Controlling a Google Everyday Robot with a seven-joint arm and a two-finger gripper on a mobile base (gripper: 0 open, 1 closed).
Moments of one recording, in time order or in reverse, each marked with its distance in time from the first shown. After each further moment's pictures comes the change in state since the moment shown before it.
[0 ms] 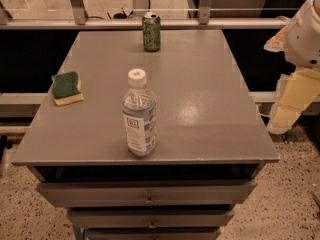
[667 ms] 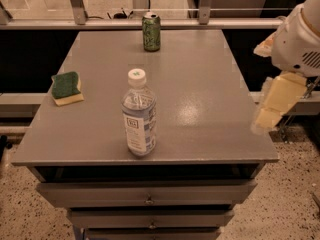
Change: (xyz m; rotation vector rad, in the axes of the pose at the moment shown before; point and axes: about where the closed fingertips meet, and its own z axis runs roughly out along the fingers) arm -0.018 0.002 0.016 -0.014 -0.066 0.038
